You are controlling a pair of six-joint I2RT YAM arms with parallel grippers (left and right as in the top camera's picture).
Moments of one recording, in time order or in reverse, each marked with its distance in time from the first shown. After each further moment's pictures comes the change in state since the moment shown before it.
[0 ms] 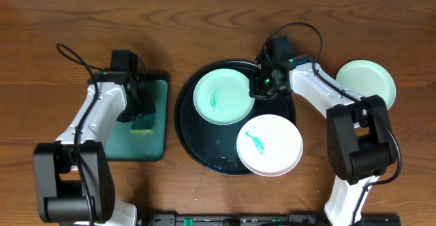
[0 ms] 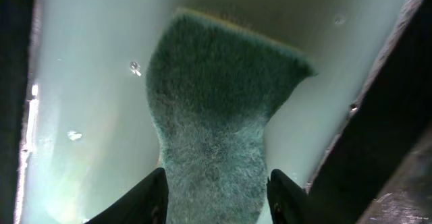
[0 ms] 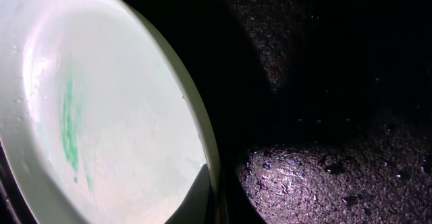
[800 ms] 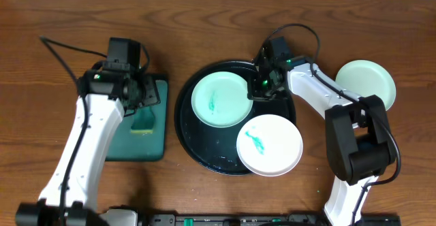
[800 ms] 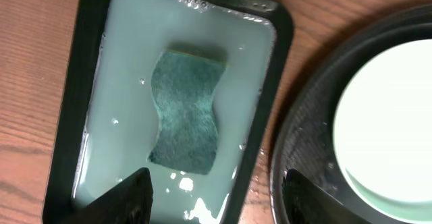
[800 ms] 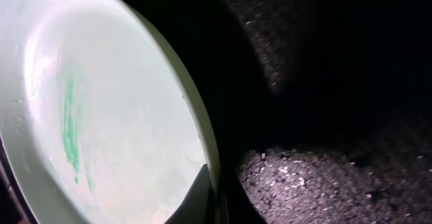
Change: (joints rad) left arm -0.106 -0.236 0.158 -0.198 -0.051 -0.008; right arm 0.014 0.000 0.000 -0.016 -0.011 -0.007
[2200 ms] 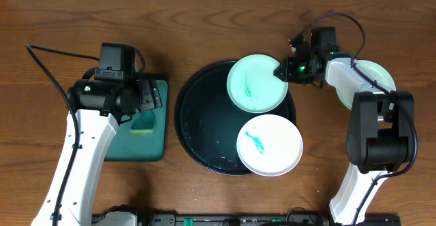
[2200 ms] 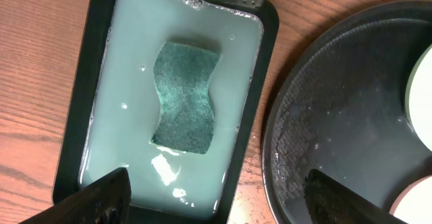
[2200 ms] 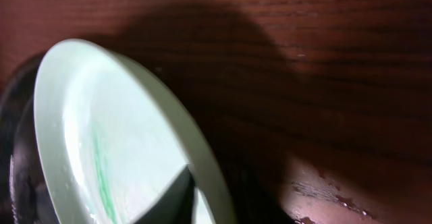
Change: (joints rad) left arm 0.000 -0.104 0.000 -0.059 0.022 0.004; right arm -0.278 0.041 0.004 0.182 -0.117 -0.164
